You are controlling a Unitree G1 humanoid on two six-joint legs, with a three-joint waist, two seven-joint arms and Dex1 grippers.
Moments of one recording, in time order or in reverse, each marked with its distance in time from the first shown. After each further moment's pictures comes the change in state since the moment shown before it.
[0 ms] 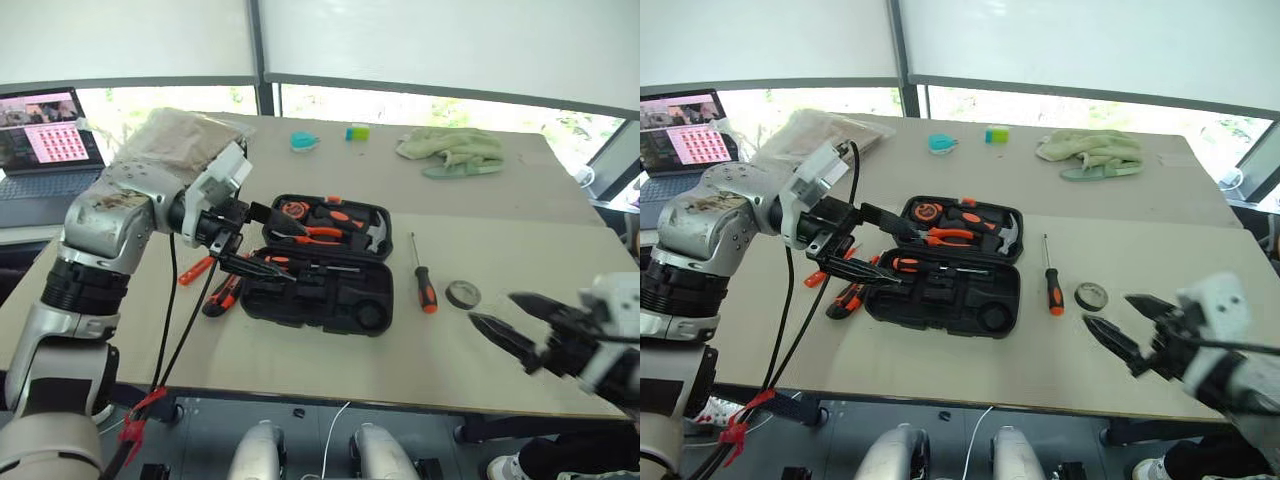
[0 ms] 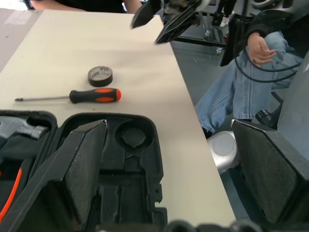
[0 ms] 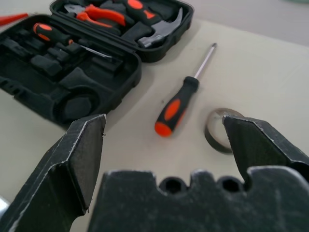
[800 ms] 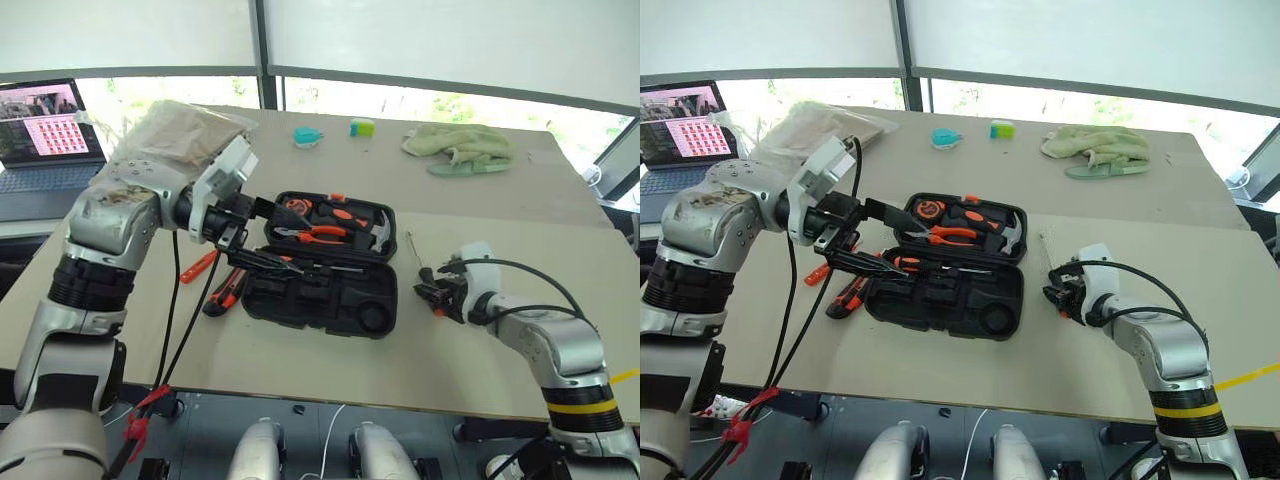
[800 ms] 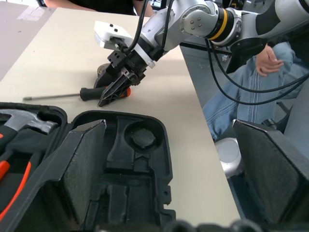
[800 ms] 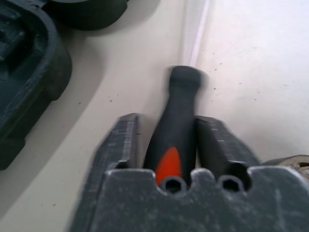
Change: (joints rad) left arm -0.039 -0.036 0.014 0.002 0.034 0.063 0.033; right arm -0.449 0.195 0.465 0.490 -0.378 0.004 -0.153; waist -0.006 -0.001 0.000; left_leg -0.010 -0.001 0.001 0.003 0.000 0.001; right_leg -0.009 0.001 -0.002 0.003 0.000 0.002
